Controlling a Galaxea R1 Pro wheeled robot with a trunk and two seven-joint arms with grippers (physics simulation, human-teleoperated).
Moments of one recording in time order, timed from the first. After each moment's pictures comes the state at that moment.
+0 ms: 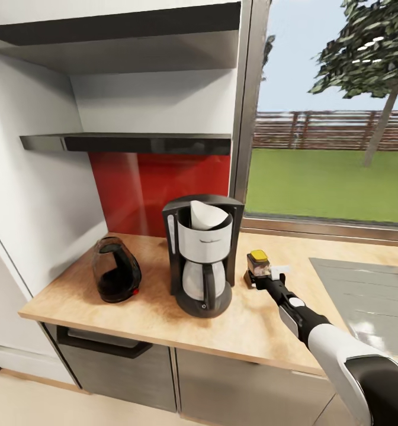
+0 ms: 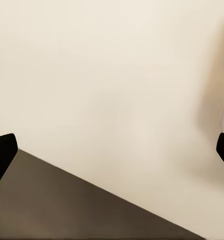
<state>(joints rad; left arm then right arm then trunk) 0.03 0.21 -0.08 -0.02 0.14 -0.13 0.19 -0.93 -0.07 0.14 -0.20 -0.13 -0.36 0.14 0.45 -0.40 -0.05</state>
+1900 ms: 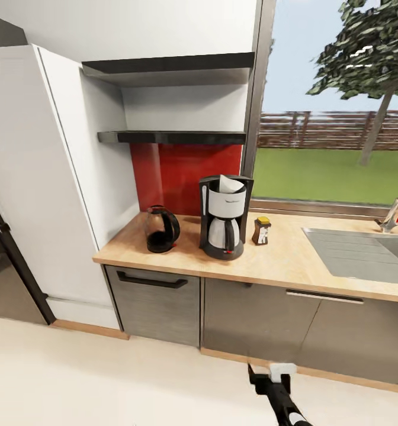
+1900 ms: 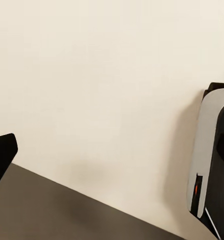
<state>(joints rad) 0.02 0.18 -0.09 -0.22 0.14 -0.15 0.18 -0.53 0.02 0.13 -0.03 -0.13 -0.57 -0.02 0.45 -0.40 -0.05</state>
